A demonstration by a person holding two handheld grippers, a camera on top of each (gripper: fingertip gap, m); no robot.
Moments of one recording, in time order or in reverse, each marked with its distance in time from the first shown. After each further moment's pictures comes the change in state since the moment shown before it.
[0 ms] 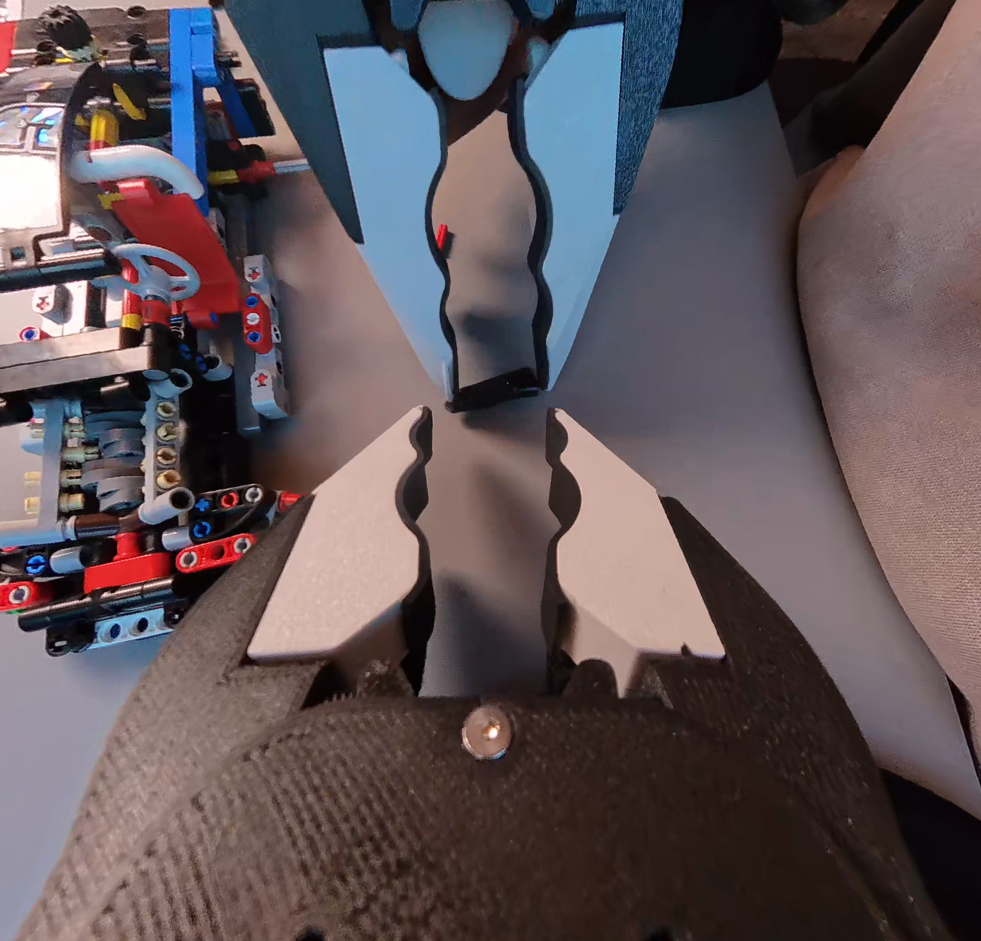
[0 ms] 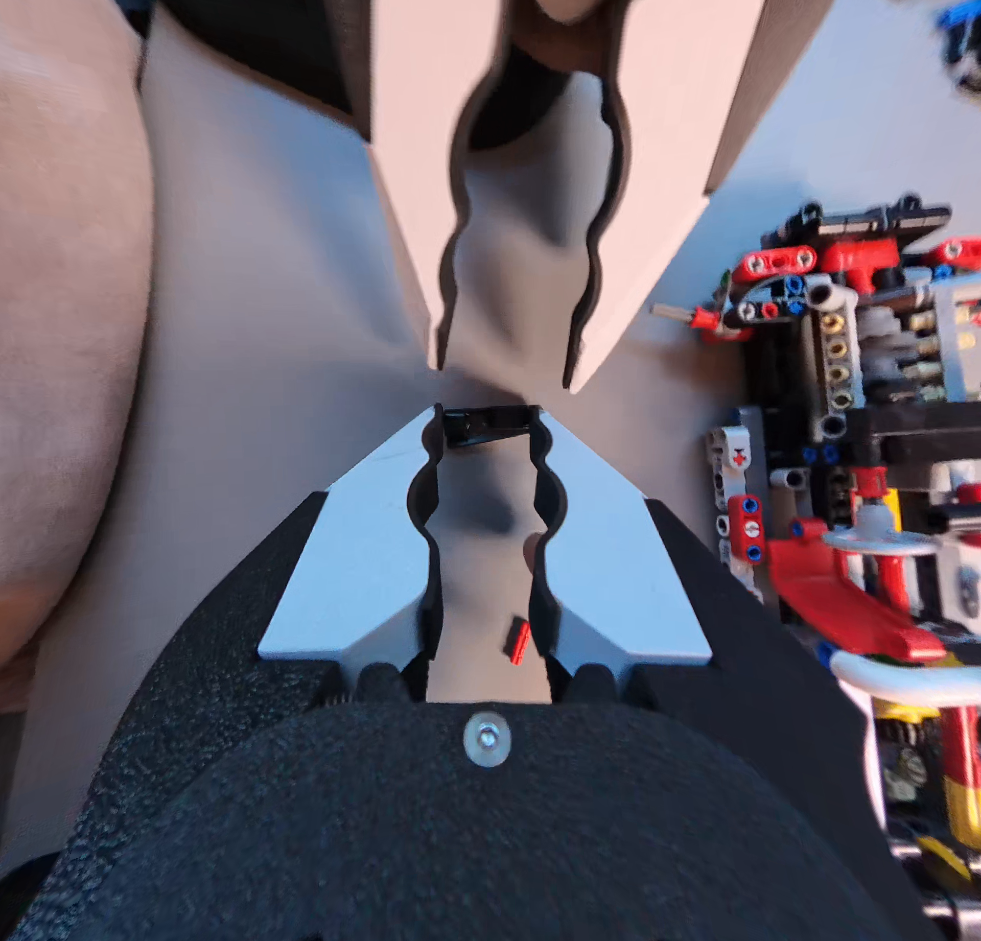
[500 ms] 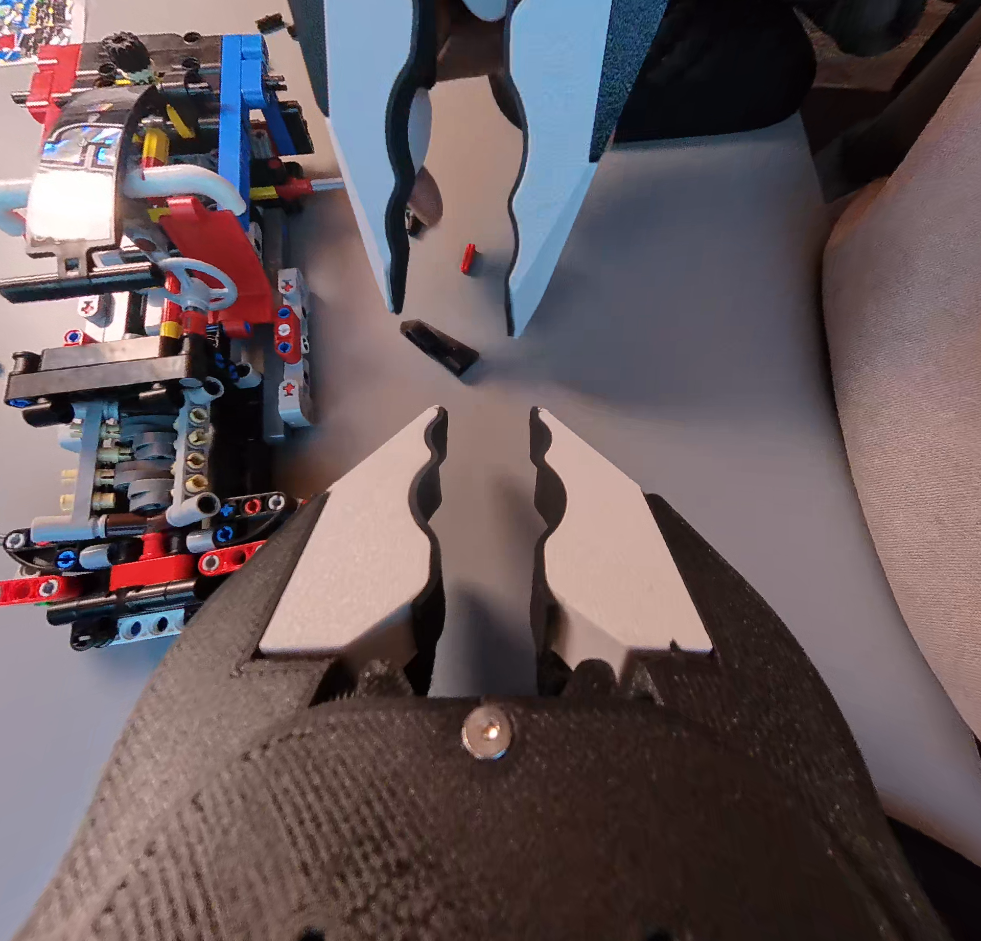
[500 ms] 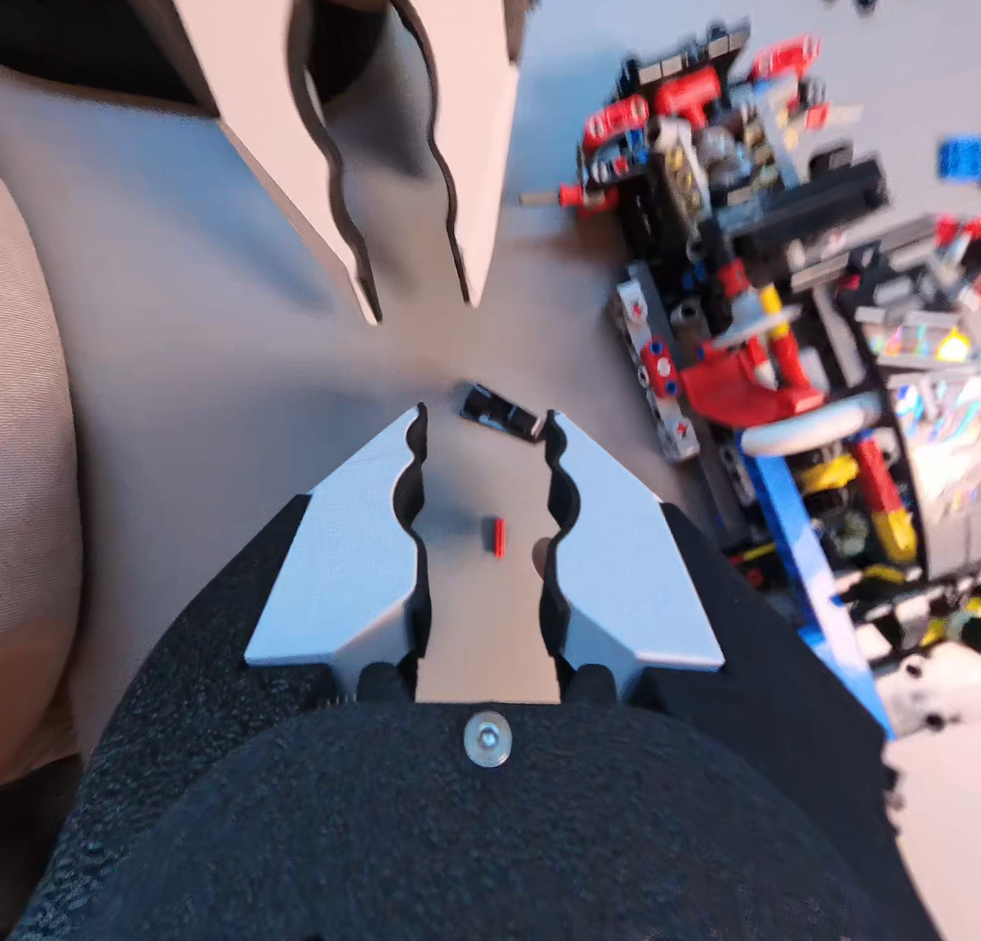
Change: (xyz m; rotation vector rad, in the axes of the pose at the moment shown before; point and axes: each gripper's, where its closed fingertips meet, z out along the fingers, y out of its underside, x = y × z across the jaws) left arm -0.008 -0.007 0.002 0.023 -0.049 -0.023; right arm 0.024 0.027 -0.030 -0.045 0.189 0.246
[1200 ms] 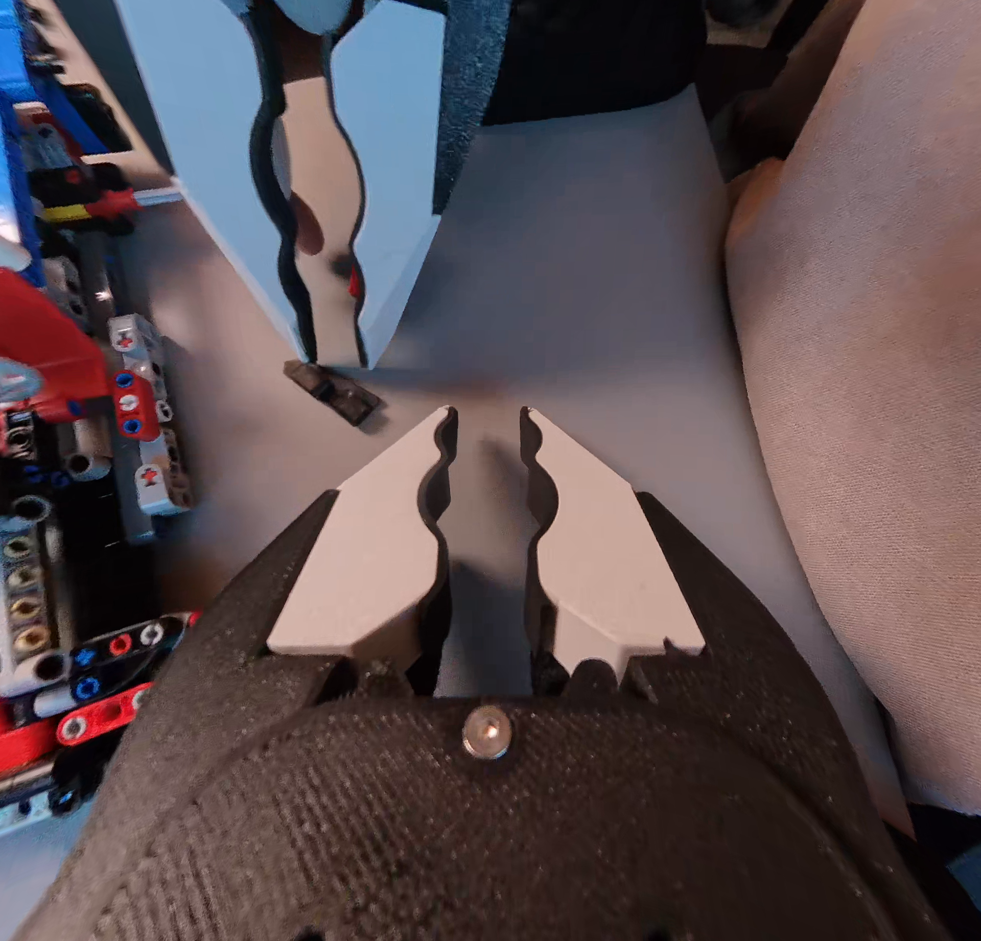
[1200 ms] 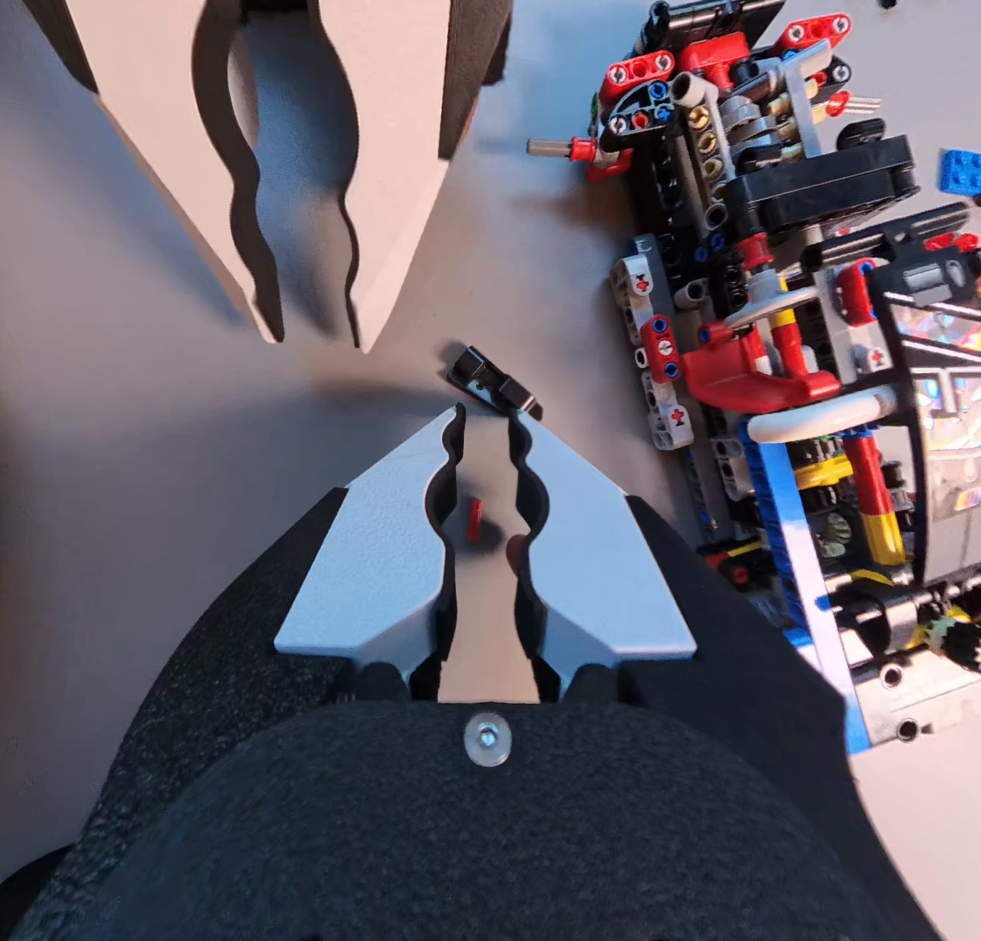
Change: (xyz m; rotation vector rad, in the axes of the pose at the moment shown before) left arm 0.035 -0.005 0.023 -0.096 0.194 0.023; right arm 0.006 0.015 0.006 -0.005 0.030 -0.116
